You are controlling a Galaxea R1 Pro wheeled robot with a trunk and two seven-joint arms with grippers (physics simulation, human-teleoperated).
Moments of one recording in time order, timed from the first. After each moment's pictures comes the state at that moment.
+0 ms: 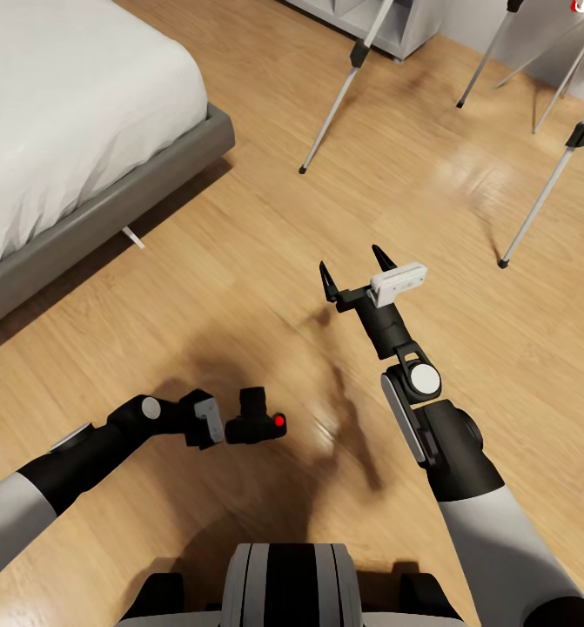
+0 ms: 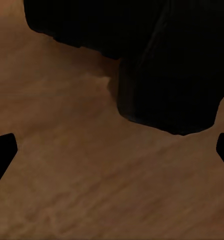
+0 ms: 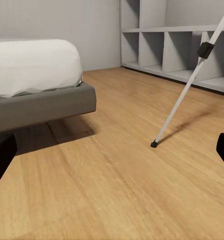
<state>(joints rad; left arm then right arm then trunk) -0.87 0.43 -0.78 -1.13 -0.19 0.40 -0.64 -0.80 0.01 0.26 -1.43 0.00 -0.22 0.10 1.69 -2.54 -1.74</state>
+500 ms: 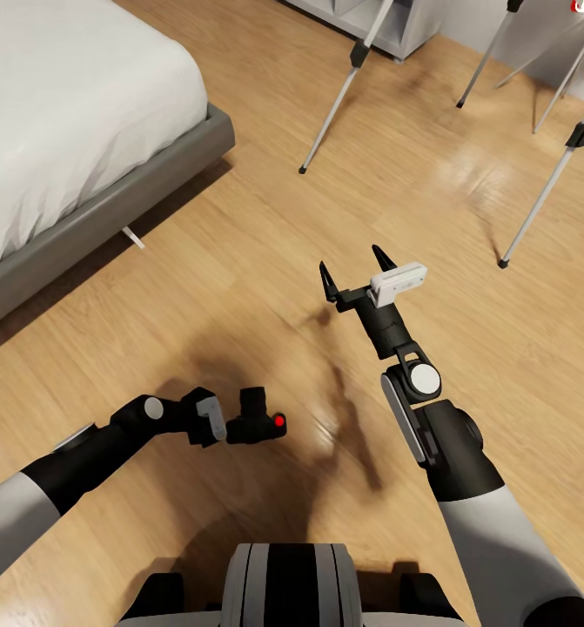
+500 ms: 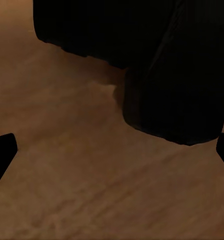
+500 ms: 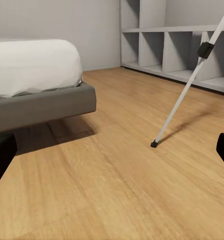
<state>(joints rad) -0.87 0.42 -0.78 -1.13 -0.19 0.40 -0.61 -0.80 0.01 0.26 -1.43 0.00 -0.22 0.10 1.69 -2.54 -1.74</state>
